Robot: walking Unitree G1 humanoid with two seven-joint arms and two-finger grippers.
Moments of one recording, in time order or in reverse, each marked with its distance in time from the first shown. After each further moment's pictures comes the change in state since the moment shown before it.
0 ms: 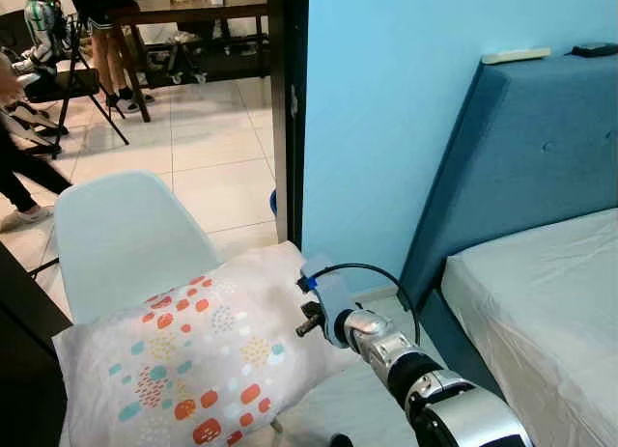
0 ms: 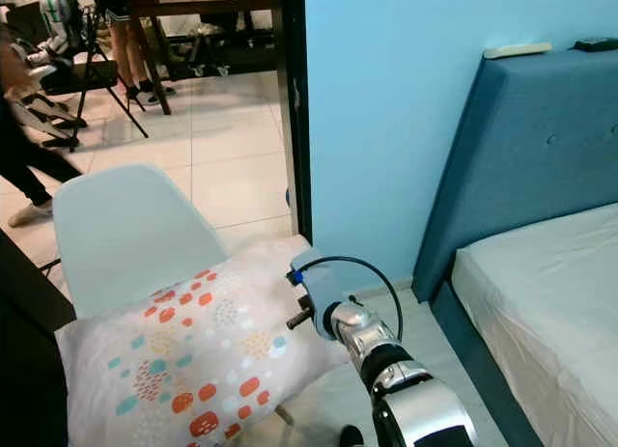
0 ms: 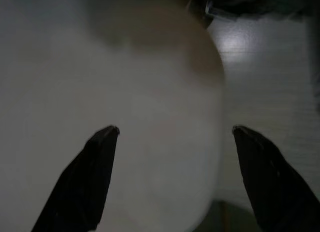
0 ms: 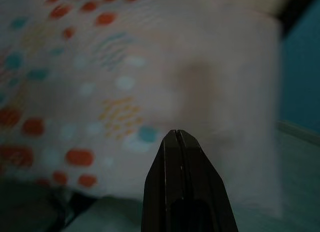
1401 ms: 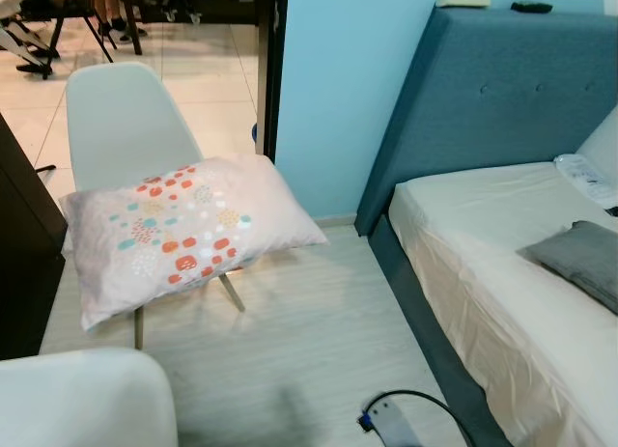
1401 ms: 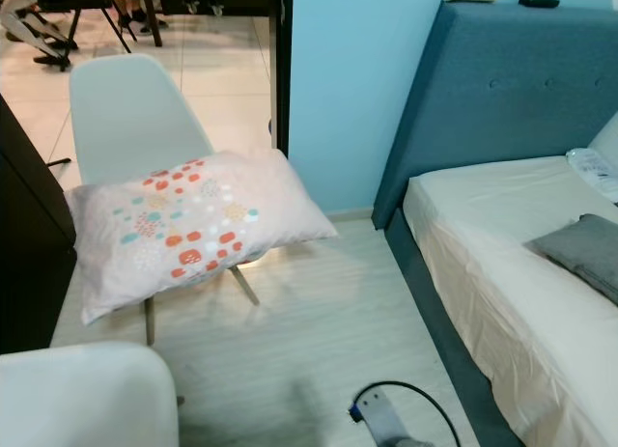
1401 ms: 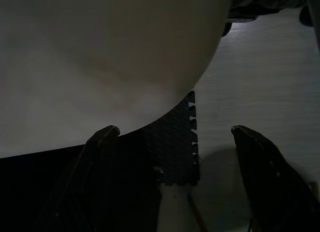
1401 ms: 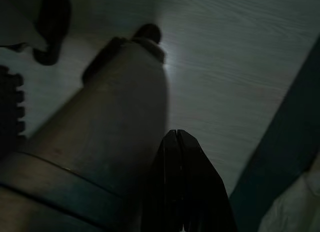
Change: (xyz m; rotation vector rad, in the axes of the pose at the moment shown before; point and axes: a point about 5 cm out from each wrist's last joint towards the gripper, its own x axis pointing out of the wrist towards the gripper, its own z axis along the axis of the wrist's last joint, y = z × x) left arm -0.001 0.005 0.021 0.066 -0.147 0.020; right arm -0.075 0.017 -0.194 0.113 0.649 -0.156
